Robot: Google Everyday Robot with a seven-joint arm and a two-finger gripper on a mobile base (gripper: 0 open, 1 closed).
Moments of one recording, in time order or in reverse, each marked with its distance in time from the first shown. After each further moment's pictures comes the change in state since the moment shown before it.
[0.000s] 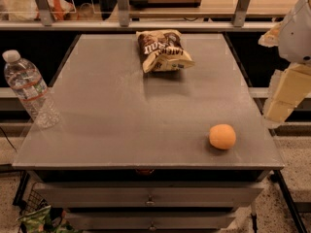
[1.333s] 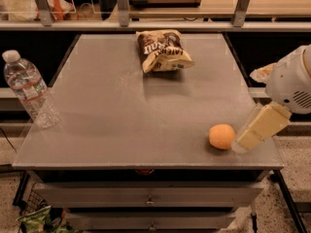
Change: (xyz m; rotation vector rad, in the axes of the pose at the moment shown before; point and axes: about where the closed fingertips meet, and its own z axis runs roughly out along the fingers) arm -0.005 0.033 0.056 -0.028 -0.240 0.227
